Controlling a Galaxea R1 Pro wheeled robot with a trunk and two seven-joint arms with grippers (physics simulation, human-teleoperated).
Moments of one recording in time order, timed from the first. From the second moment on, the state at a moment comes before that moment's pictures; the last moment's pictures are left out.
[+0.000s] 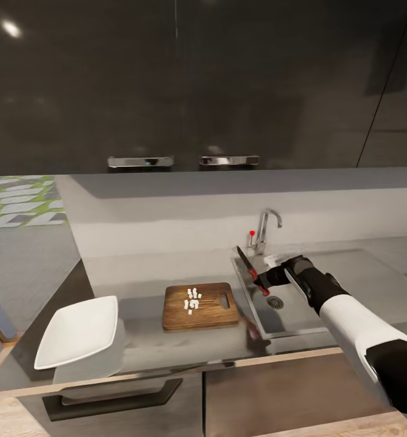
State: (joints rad) left arm -0.40 0.01 -0.03 0.08 0.06 -0.09 0.01; right arm -1.06 -0.14 0.35 -0.53 0.01 0.67 0.41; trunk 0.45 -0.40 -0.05
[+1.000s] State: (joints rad) left arm -0.40 0.01 -0.03 0.08 0.06 -0.09 0.01; right arm -1.06 0.00 0.35 -0.21 -0.03 0.52 0.08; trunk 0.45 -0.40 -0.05
